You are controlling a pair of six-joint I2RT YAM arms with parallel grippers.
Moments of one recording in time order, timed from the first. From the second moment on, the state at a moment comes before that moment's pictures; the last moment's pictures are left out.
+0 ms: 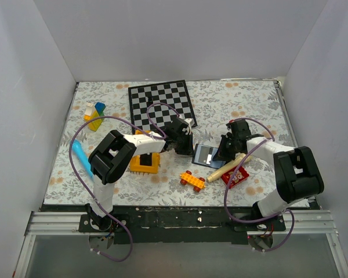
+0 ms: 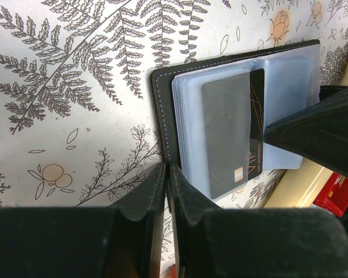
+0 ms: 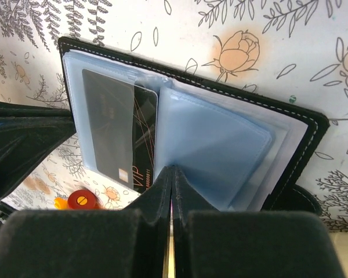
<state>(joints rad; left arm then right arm) -0.77 1.99 1.21 -0.08 0.23 -0.56 0.29 1.54 0.76 -0.30 -0.33 0.54</state>
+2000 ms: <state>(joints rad) -0.78 1.90 1.04 0.03 0.22 -0.69 0.40 1.47 0.98 -0.73 0.17 0.46</state>
